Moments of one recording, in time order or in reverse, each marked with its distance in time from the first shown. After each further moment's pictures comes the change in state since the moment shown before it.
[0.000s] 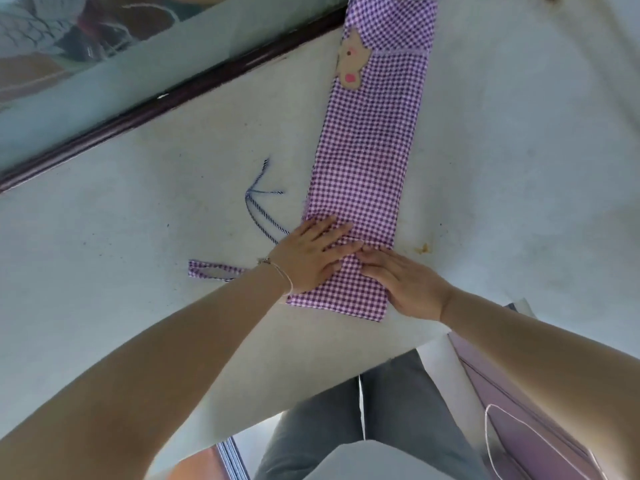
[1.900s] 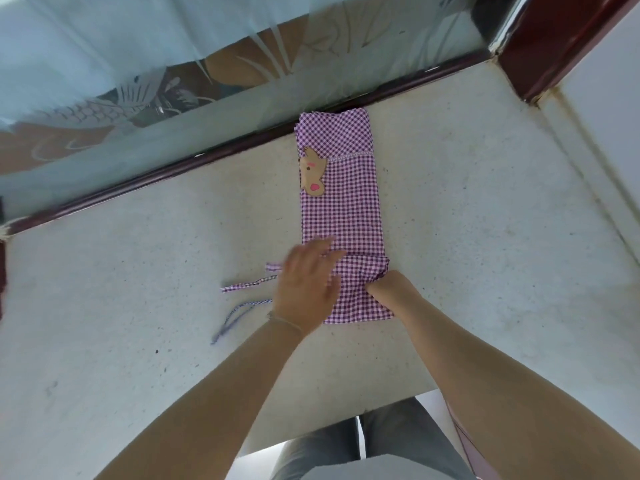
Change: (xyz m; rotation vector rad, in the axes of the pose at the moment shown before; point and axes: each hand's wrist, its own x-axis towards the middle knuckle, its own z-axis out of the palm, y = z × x) left_hand 0.018 0.044 -0.075 -0.221 0.635 -0.537; right_hand 0.088 0.018 -0.066 0.511 -0.325 1.258
